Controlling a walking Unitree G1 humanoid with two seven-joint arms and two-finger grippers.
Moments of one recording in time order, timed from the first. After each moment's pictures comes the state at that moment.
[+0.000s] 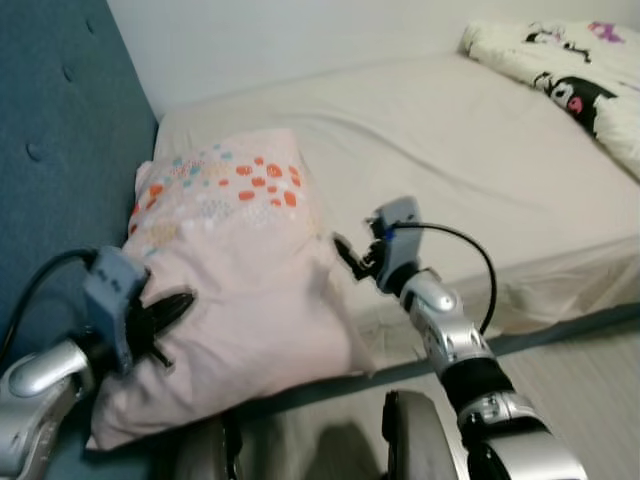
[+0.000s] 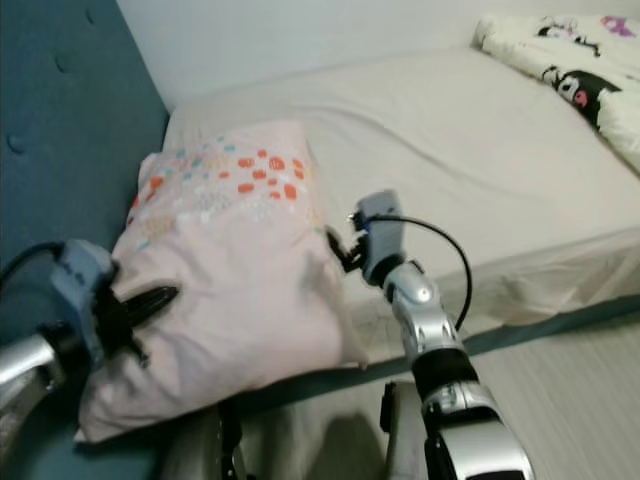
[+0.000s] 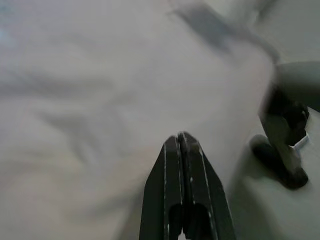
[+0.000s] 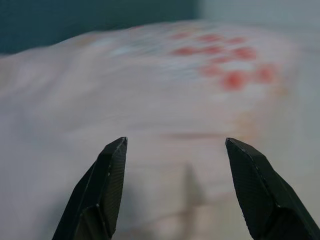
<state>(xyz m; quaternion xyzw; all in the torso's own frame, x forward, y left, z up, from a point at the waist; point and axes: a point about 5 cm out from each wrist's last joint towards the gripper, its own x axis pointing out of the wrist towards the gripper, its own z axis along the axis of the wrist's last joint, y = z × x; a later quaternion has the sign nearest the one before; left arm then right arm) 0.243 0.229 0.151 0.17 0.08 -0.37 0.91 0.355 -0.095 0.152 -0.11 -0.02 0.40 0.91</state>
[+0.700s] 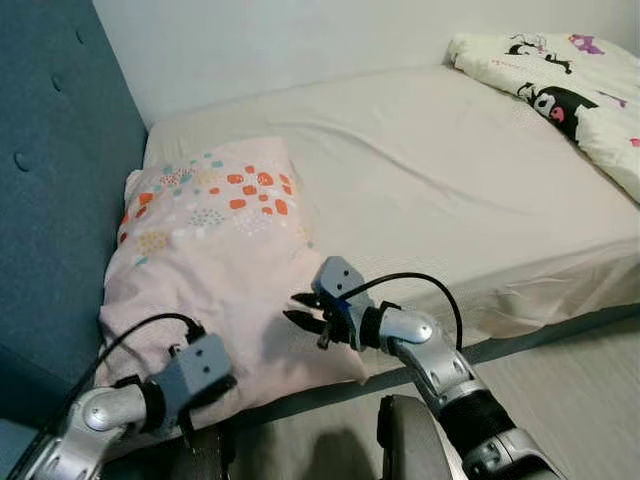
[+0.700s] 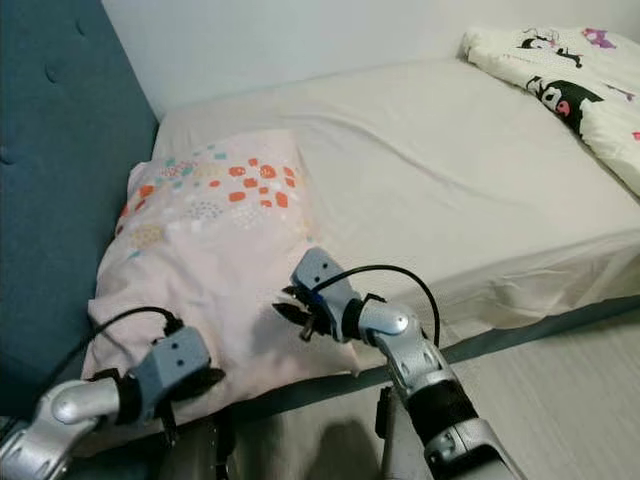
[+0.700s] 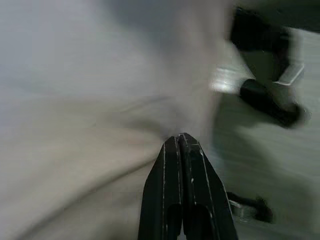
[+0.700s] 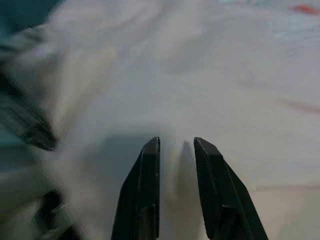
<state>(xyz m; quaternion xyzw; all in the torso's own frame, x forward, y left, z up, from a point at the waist) 0.241 0.183 0.086 0.26 0.15 -0.47 0.83 0.316 -0.083 0.129 -0.16 0.05 0.52 0.83</state>
